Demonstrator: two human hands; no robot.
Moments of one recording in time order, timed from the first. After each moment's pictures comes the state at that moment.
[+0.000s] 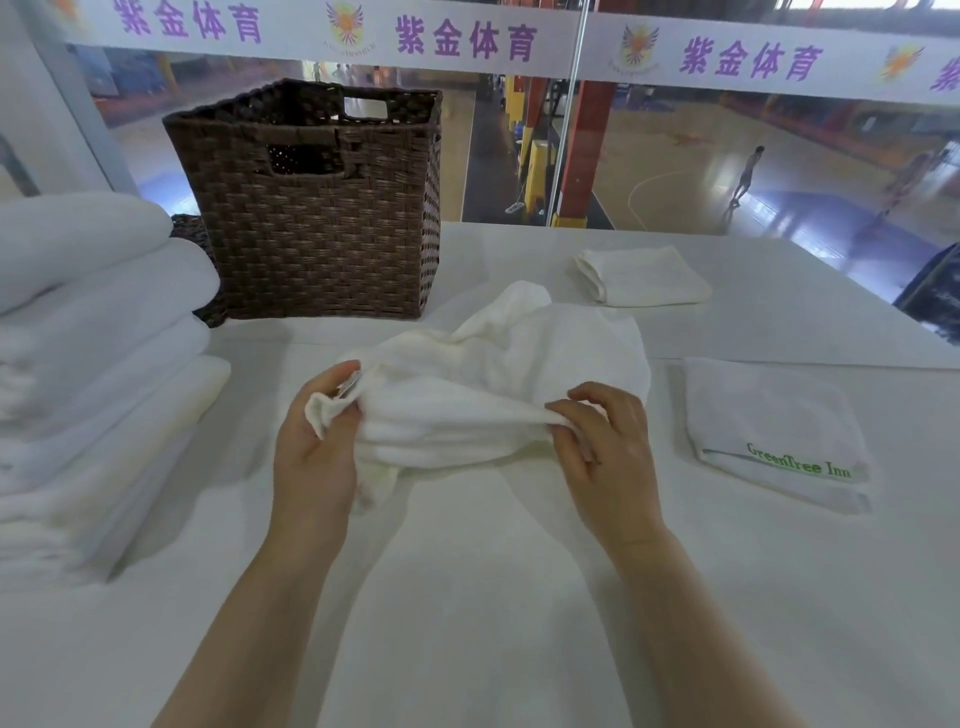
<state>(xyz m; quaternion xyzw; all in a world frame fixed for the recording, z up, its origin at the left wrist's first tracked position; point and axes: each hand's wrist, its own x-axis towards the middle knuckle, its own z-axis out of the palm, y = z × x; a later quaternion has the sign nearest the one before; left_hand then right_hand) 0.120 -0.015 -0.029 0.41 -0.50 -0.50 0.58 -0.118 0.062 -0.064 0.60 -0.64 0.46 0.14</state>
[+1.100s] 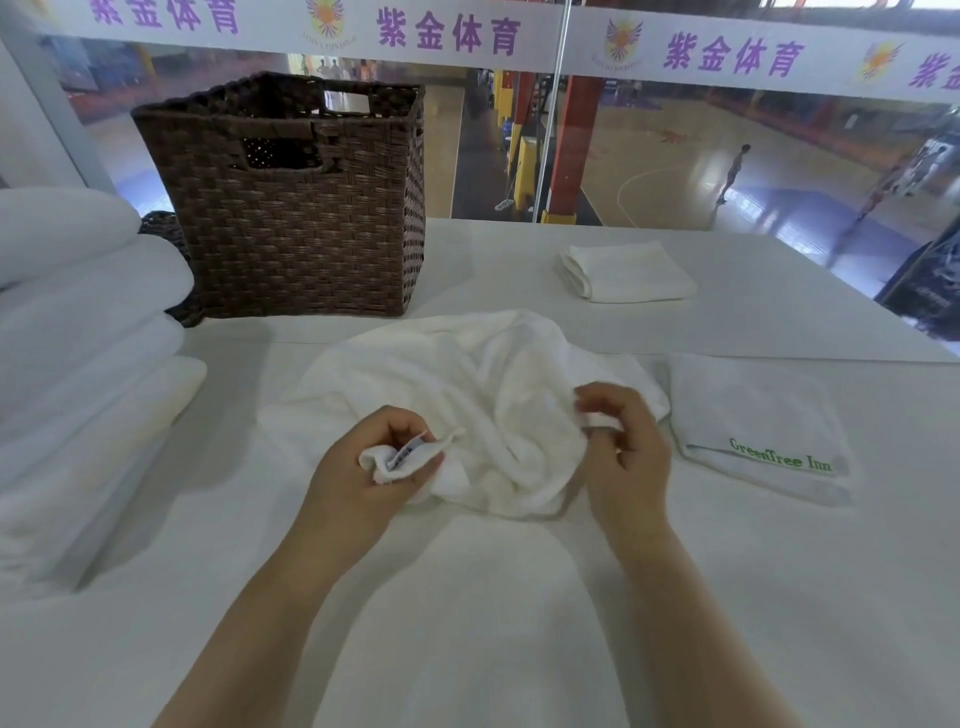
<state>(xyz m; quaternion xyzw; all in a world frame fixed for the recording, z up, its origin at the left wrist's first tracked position) 0.103 0.011 -0.022 0.33 -0.69 -0.49 0.41 -0.123 0.075 -0.055 0.46 -0.62 0.63 -0.03</state>
